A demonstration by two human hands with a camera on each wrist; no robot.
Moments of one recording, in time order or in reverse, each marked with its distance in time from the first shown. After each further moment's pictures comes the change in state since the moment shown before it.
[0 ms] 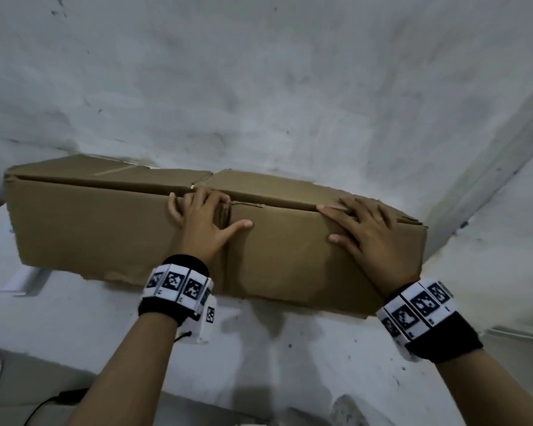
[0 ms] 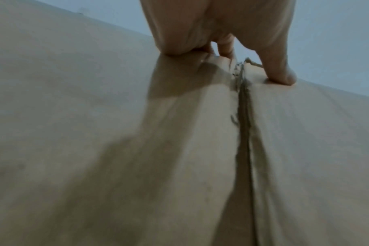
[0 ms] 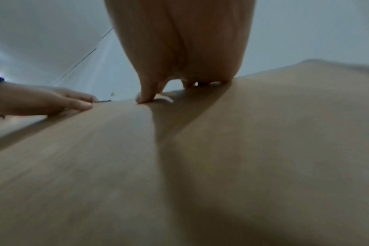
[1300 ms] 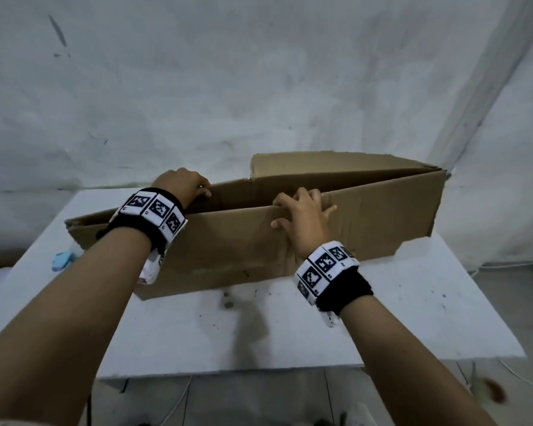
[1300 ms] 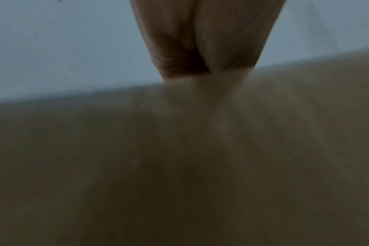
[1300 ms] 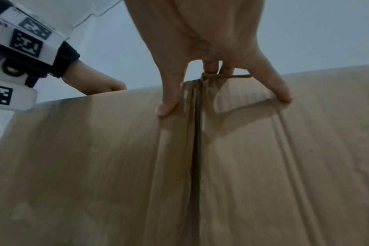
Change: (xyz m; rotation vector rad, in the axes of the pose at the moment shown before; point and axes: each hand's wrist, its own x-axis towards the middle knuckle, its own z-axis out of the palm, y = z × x) left_hand 0.079 -0.091 -0.129 0.515 -0.615 0.255; right_hand 0.029 -0.231 0.038 0.231 0.046 0.431
